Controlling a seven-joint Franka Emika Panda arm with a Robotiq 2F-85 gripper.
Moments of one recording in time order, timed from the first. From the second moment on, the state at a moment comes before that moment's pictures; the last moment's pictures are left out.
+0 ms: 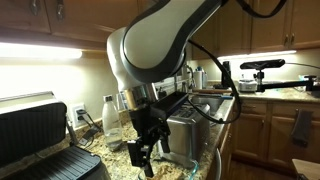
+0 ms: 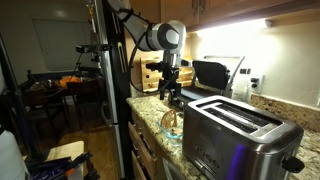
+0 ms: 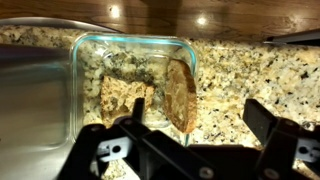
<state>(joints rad) 0.13 0.21 0.13 -2.07 -0.04 2.10 0.25</state>
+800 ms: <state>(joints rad) 0.13 0.26 0.13 -2.06 0.00 2.12 0.26</state>
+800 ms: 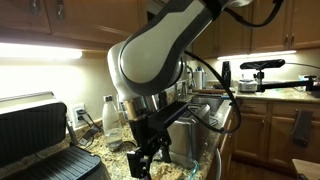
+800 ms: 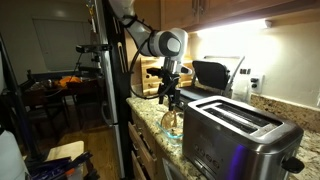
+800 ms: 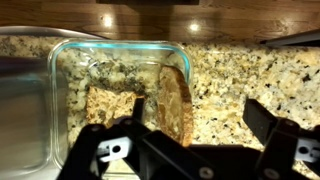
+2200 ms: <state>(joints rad) 0.13 0.33 0.11 -2.05 0.00 2.18 0.26</state>
